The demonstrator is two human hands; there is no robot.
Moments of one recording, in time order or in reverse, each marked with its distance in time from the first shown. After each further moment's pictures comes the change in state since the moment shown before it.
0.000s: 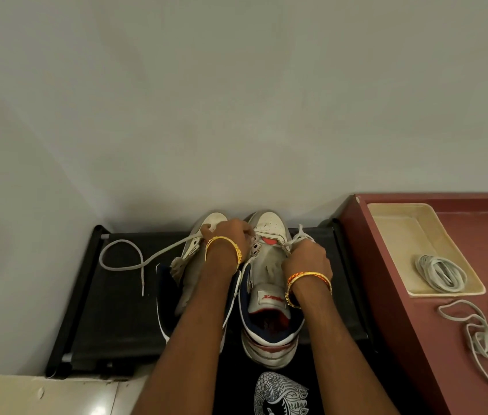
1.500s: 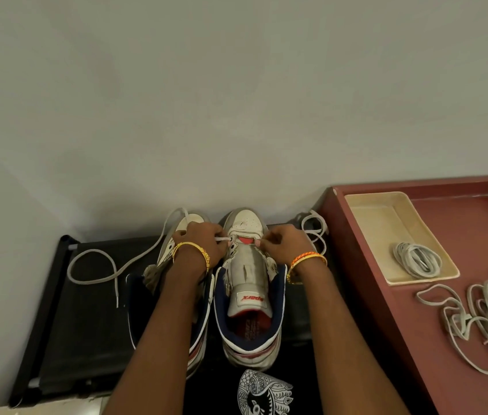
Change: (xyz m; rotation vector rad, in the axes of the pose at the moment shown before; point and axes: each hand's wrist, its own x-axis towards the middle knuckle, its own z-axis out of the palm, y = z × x) left_hand 0.011 -0.020 0.010 0.041 0.038 0.030; right_hand 0.036 0.016 -0.017 0.142 -0.224 -0.265
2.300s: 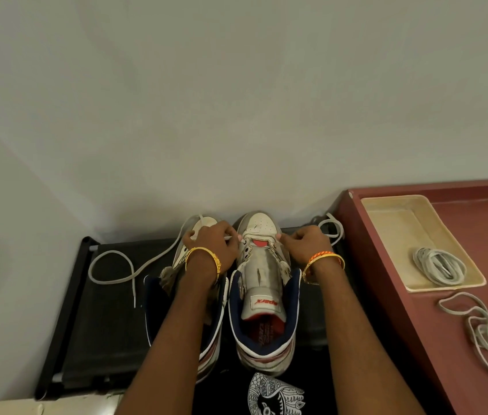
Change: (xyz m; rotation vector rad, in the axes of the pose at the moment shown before) left_hand -0.012 0.003 -0.004 -0.140 0.111 -0.047; right_hand 0.006 0.000 0.000 0.230 0.083 0.188
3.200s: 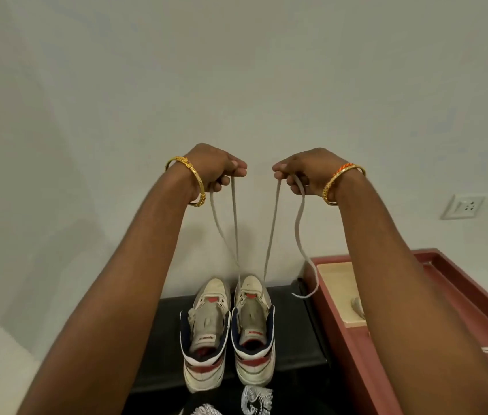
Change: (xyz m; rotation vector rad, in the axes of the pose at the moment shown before) left_hand -0.133 0.169 -0.326 -0.670 -0.040 0.184; right_hand -0.195 -0.232 -0.224 0.387 -0.125 -0.362
